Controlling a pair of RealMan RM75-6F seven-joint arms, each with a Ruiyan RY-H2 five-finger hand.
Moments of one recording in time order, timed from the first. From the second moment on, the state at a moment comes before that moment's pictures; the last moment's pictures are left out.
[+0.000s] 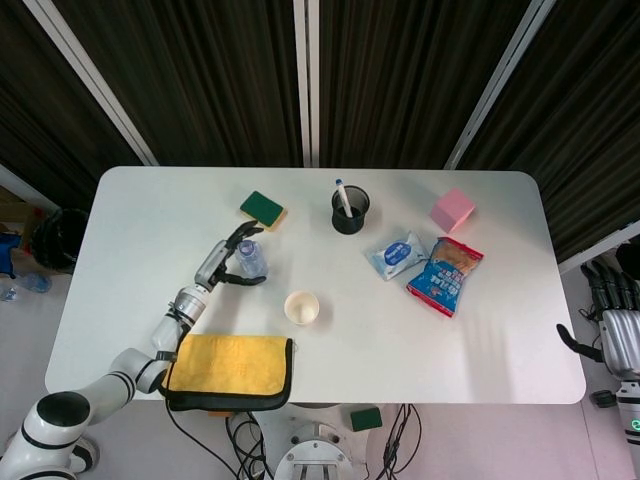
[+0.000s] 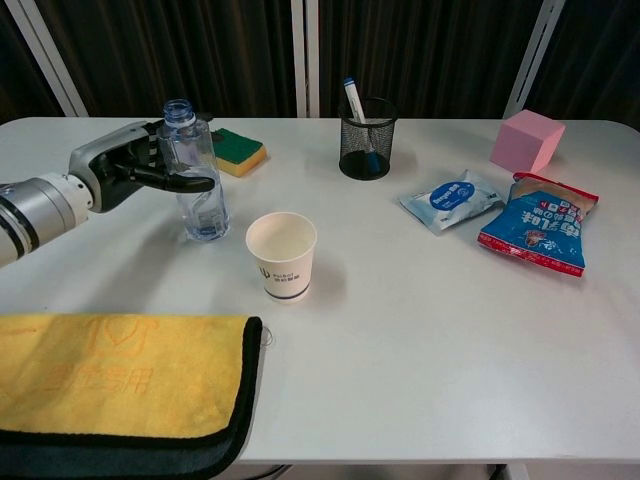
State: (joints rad) left arm -0.73 -1.90 -0.10 -0.67 1.49 0.98 -1.38; right arm 0.08 -1.15 0.09 -1.42 -1.49 1.48 0.16
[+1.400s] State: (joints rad) left arm -0.75 -1.91 -0.13 -0.69 1.47 0.96 -1.50; right arm 0.09 -1.15 0.08 -1.41 -1.48 1.46 0.16
